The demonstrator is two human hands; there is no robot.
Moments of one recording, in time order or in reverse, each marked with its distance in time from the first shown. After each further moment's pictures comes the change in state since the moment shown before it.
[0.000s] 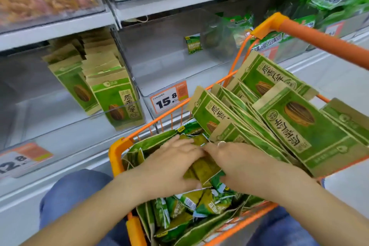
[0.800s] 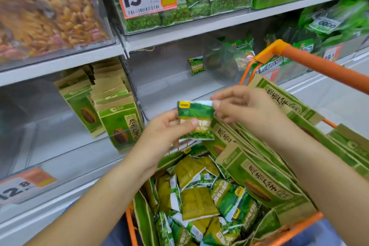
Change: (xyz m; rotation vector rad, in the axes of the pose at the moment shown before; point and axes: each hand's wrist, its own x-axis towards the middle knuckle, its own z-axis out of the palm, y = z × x) left_hand 0.025 -0.014 -0.072 -1.295 0.553 -0.312; right_hand 0.027 0.037 -0.087 1.150 0.633 0.057
